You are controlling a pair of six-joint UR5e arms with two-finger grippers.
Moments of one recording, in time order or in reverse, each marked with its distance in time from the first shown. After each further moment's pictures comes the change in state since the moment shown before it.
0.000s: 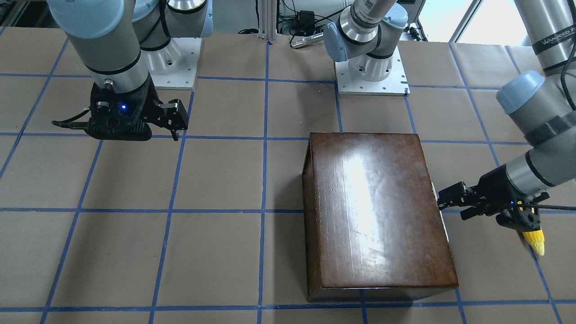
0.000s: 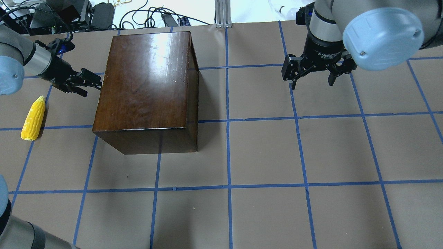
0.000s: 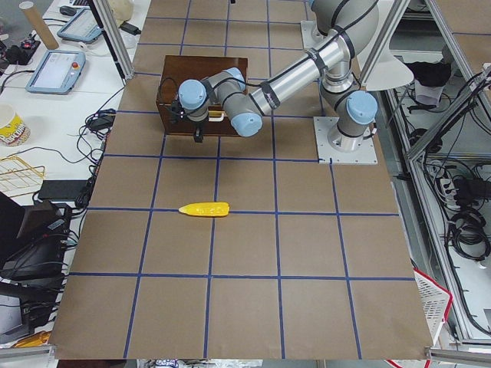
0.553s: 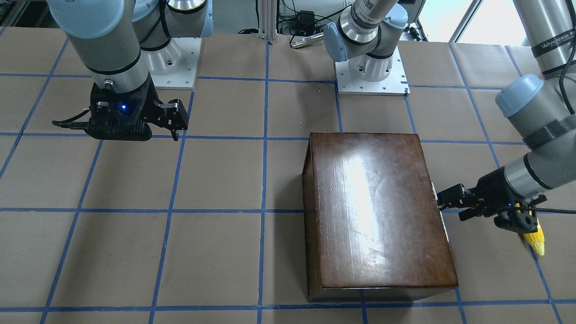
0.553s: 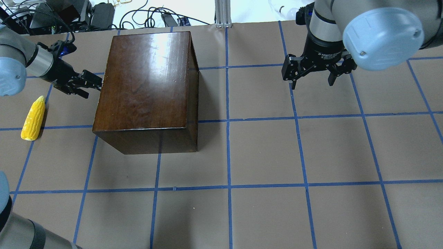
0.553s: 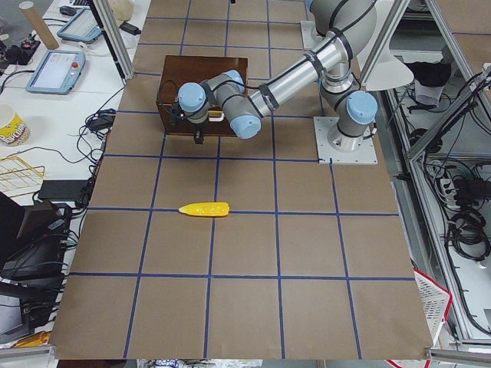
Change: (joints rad) left arm 0.001 -0.016 0.000 0.004 0.000 0.001; right arm 0.000 0.000 0.000 0.000 0.000 0.000
